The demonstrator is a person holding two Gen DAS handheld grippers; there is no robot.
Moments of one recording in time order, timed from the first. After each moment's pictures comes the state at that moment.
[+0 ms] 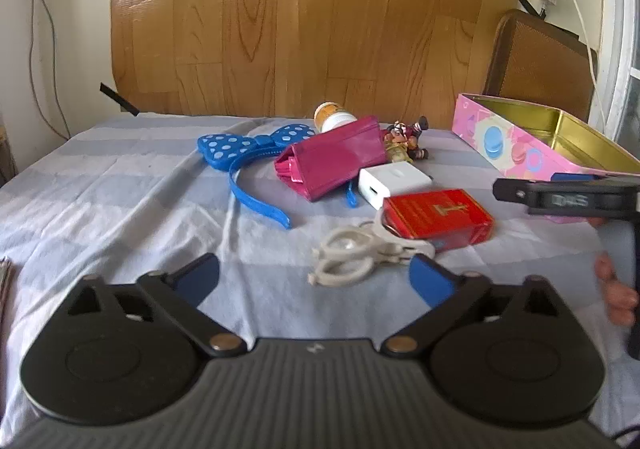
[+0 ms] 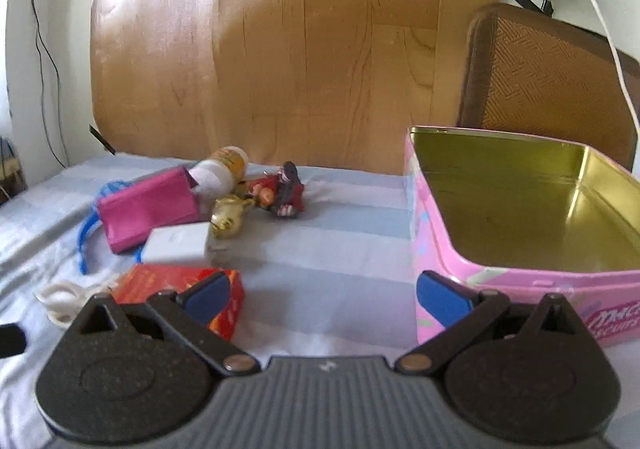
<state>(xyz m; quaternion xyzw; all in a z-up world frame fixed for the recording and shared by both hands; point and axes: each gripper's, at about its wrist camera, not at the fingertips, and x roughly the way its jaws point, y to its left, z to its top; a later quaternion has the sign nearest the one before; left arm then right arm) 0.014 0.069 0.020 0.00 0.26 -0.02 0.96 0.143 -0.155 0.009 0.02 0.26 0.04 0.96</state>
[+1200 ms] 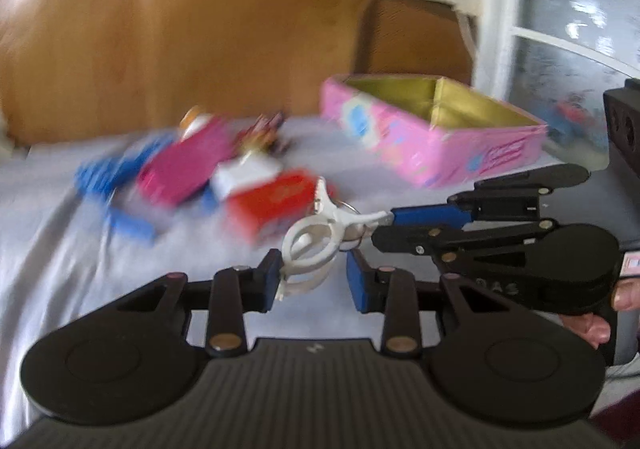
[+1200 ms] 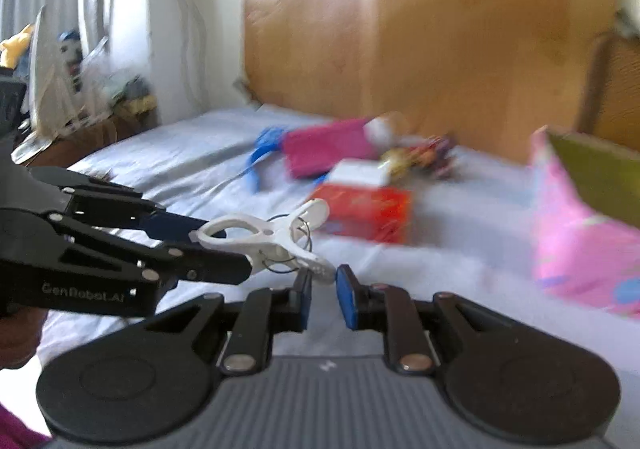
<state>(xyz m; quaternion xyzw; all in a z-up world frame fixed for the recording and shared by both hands) 0.001 0.006 0.035 0.05 0.26 -0.19 0.95 0.058 -0.125 0.022 -0.05 0.27 0.21 0.94</state>
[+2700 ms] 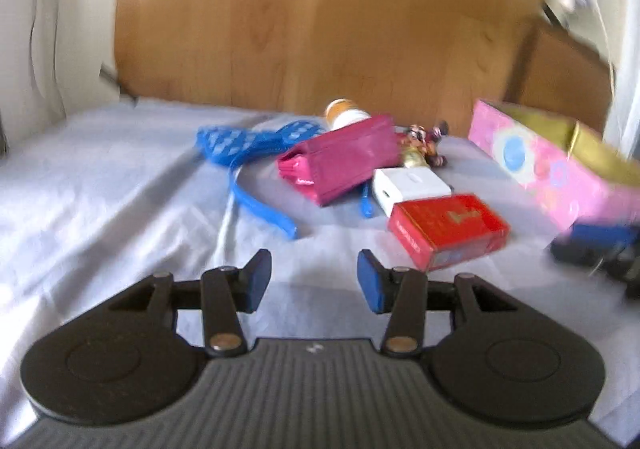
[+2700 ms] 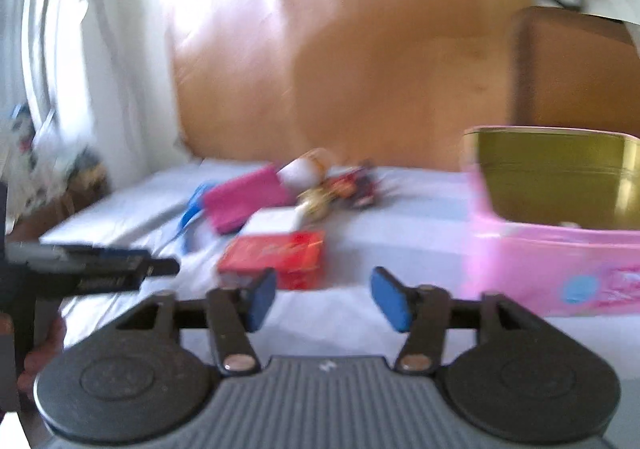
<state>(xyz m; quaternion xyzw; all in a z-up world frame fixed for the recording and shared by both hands) 0.041 0.091 -0.001 -0.07 0.26 -0.01 0.96 0.089 -0.157 0.015 0.02 0.25 0.17 0.95</state>
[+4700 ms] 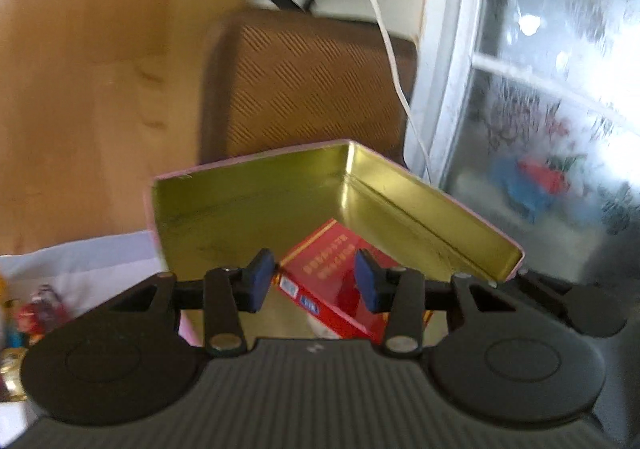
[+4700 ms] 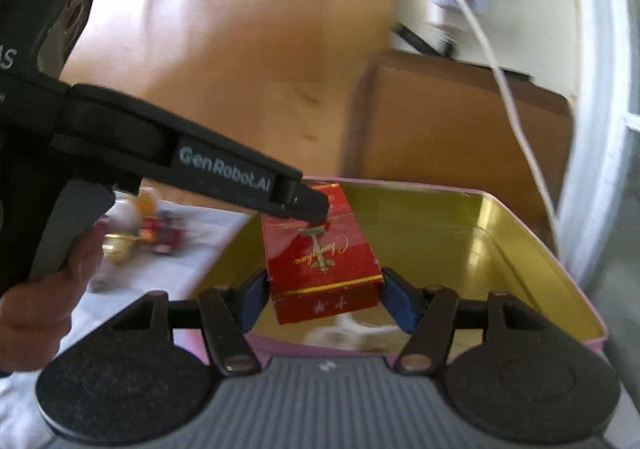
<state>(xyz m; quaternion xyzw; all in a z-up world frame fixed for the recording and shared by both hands) 0.189 -0.209 0.067 0.03 0.26 -0.28 0.92 0.118 -0.303 0.045 -0.02 0.21 0.00 0.98</state>
